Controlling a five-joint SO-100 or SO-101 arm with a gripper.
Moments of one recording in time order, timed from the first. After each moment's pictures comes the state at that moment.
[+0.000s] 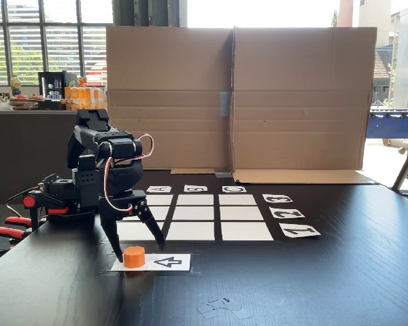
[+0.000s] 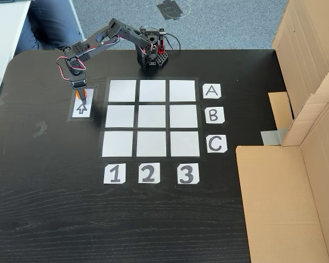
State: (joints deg) arm 56.1 45.2 51.7 86.8 10.4
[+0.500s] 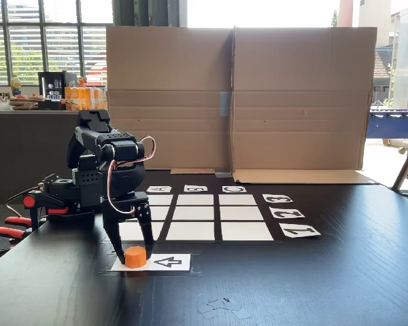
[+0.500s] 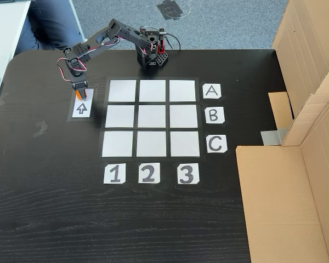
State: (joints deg) arm 55.3 44.7 51.7 86.8 10.5
